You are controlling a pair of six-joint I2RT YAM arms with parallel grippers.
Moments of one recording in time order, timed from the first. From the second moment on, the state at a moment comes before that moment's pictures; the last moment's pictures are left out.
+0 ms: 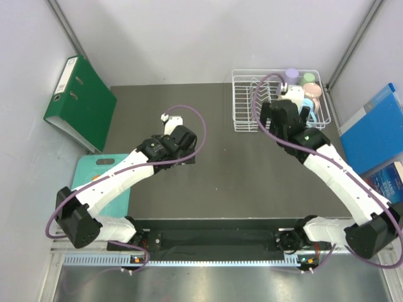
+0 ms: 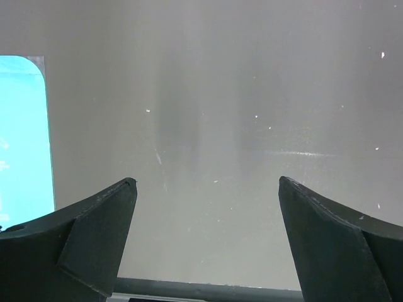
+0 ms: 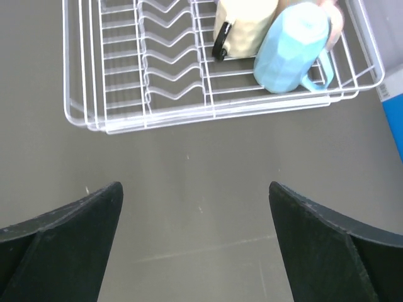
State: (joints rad) left arm -0.77 1.33 1.17 -0.85 -0.54 -0.66; right arm 0.54 1.19 1.20 -0.60 0.63 0.36
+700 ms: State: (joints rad) left arm -0.77 1.21 1.11 -0.88 -0.50 -0.72; right arm 0.07 1.71 1.59 -0.66 0.50 0.38
